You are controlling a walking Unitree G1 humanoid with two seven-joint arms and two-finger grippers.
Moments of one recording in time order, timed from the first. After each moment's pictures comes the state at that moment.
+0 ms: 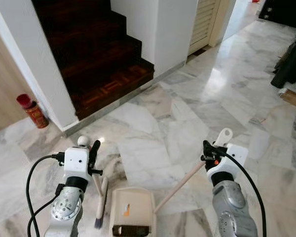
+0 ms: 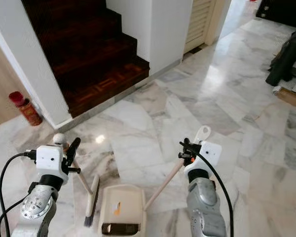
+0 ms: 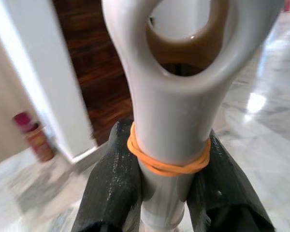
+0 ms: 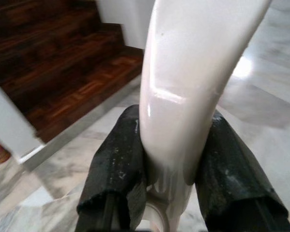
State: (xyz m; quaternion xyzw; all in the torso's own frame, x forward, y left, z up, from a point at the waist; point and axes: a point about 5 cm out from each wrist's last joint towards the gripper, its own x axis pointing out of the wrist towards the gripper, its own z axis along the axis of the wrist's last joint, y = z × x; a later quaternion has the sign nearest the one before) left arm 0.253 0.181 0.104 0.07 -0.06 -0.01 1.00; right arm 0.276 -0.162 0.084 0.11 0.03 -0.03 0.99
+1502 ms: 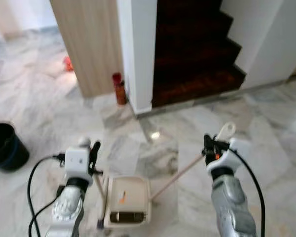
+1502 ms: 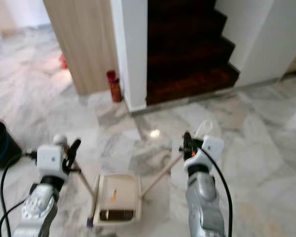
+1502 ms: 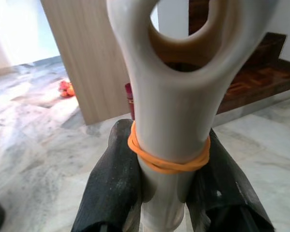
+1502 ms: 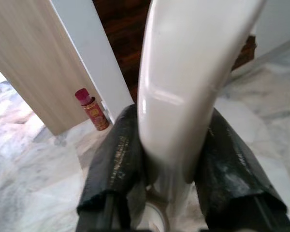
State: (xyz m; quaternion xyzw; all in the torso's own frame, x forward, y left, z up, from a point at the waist) left arm 0.255 0.178 0.103 0.06 -0.05 -0.01 1.00; right arm 0.282 -0.166 0.090 0.14 0.02 -0.04 0.99
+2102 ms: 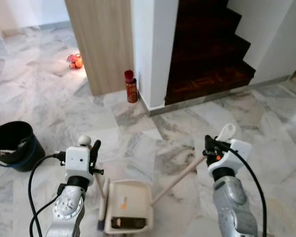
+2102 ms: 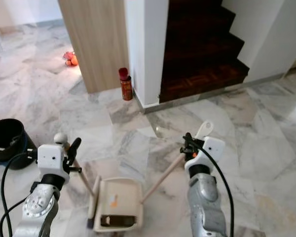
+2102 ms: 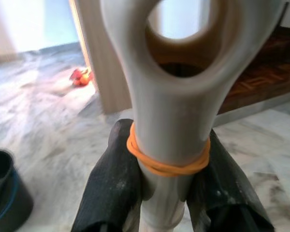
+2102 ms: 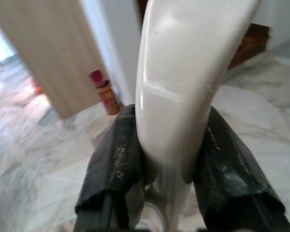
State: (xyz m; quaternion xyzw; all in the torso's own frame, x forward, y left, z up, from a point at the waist) left arm 0.256 0.178 0.104 0.06 -0.05 -0.01 1.00; right arm 0.282 -0.168 0.089 0.13 0.02 -0.04 0.99
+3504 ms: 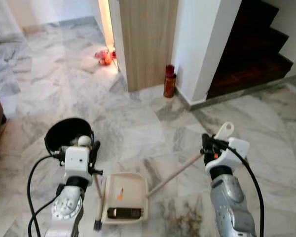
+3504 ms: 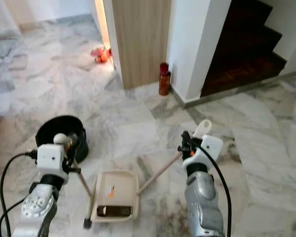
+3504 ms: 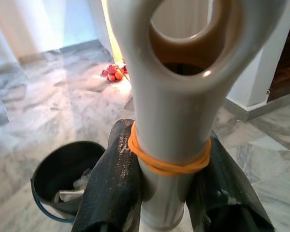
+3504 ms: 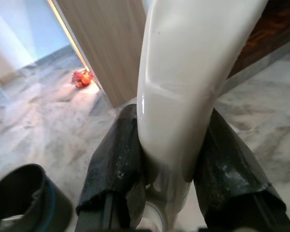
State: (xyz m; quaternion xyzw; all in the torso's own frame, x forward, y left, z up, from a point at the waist) left arm 0.256 0.178 0.103 0.06 -0.05 -0.01 1.00; right arm 0.284 -0.163 0.091 0.14 0.02 -0.03 0.99
